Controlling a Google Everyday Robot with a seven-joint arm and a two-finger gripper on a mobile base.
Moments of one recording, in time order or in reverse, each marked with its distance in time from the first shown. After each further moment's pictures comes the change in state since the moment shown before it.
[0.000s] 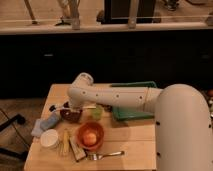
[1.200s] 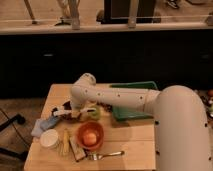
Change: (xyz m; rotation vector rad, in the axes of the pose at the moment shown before) arm 0.006 0.001 0.010 -0.044 -0.032 0.001
